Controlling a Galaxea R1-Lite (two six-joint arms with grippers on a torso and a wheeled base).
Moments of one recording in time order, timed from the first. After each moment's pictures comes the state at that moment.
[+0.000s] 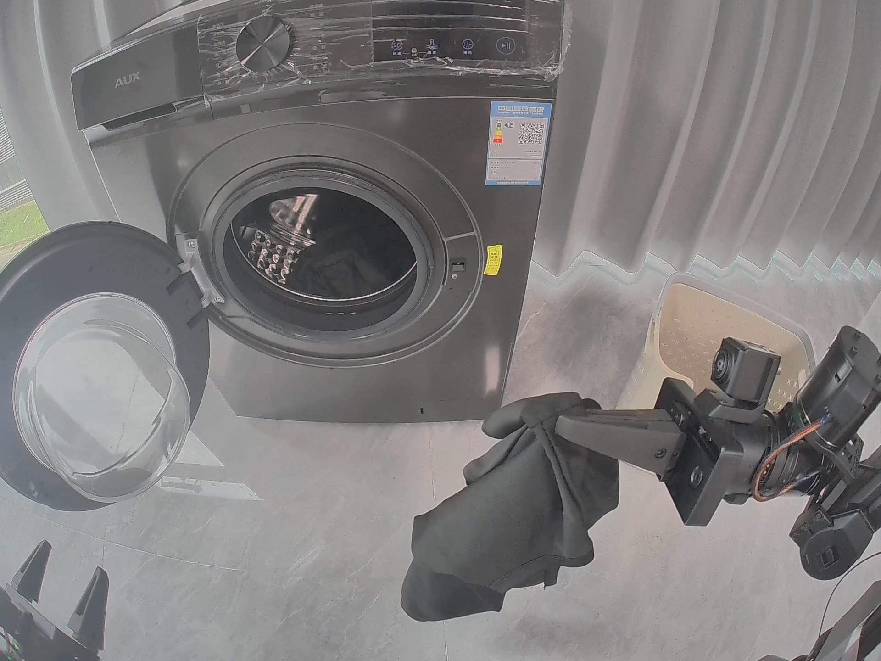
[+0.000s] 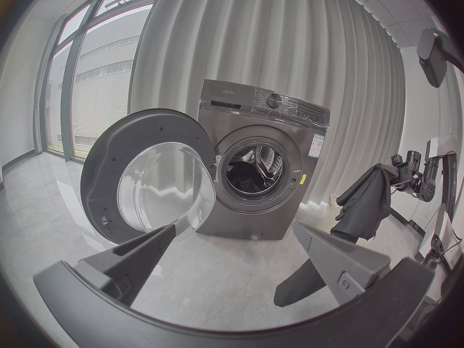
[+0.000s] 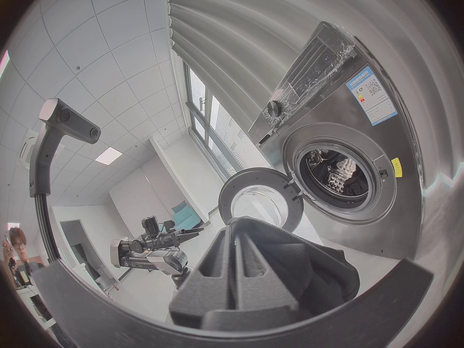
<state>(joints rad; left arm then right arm) -0.14 0.09 -0.02 -0.07 0.10 -0.16 0.60 1.69 -0.37 -1.55 0.77 0.47</state>
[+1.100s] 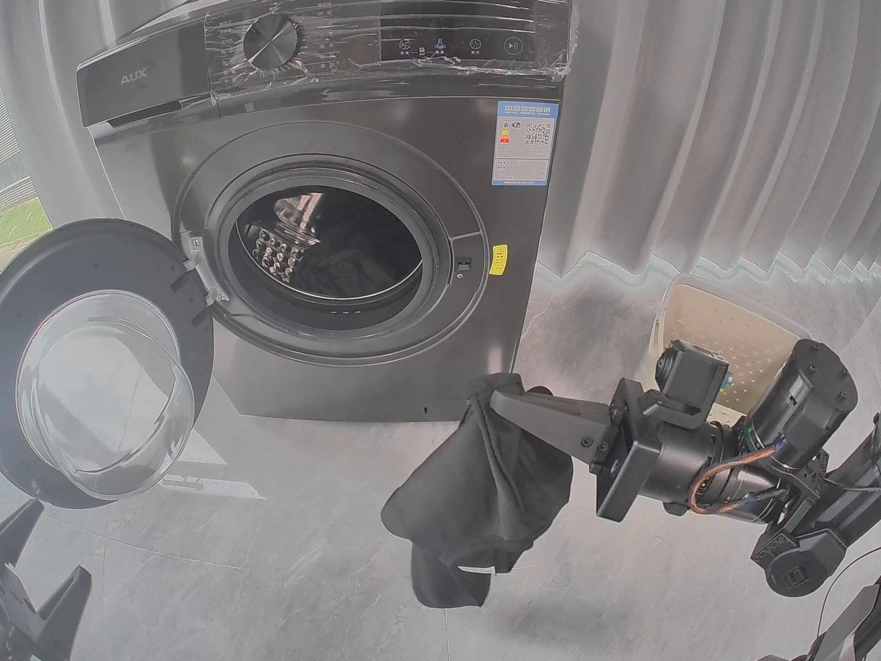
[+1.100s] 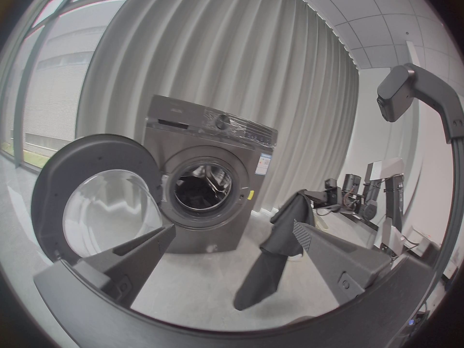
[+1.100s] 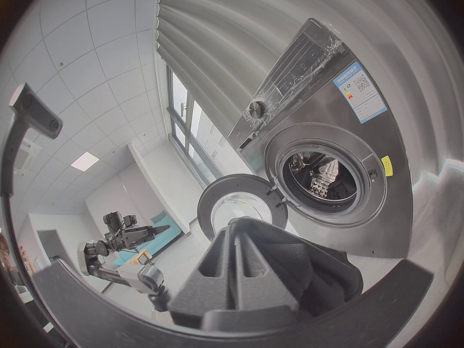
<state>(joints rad) -0.15 0.23 -0.22 -0.10 -0.24 -0.17 0.74 1.78 -0.45 -1.54 0.46 0.43</state>
